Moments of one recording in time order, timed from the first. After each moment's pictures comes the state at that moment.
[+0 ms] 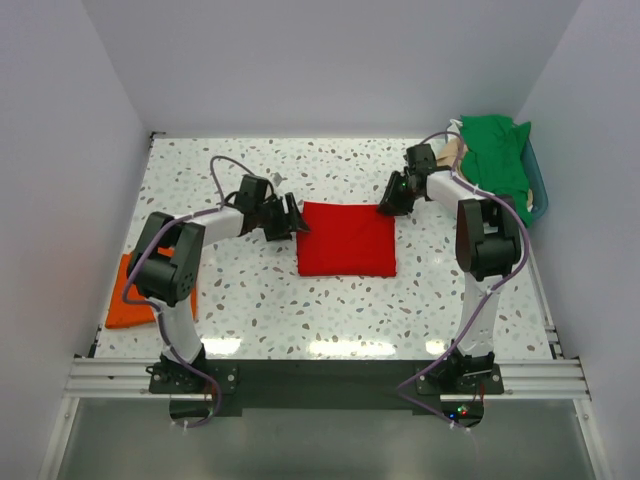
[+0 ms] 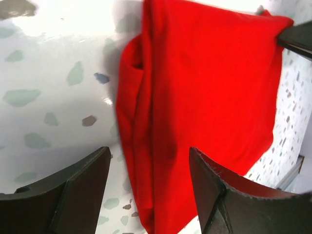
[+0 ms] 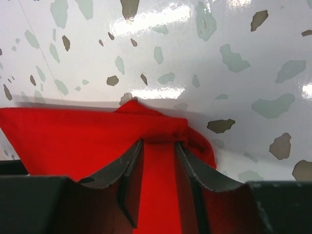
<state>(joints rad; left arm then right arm) -0.33 1.88 1.08 -0.08 0.38 -0.61 0.16 2.10 1.52 -0.48 -0.26 0.53</state>
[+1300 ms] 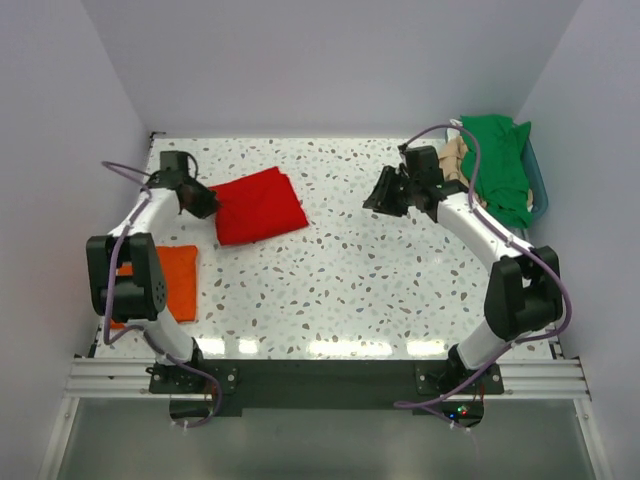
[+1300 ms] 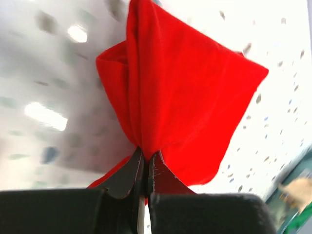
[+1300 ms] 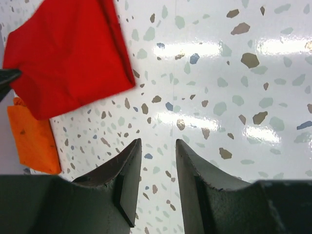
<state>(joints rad) 0.02 1.73 1.21 -0.43 0.10 -0.91 0.30 1.61 1.27 -0.42 -0.25 0.60</state>
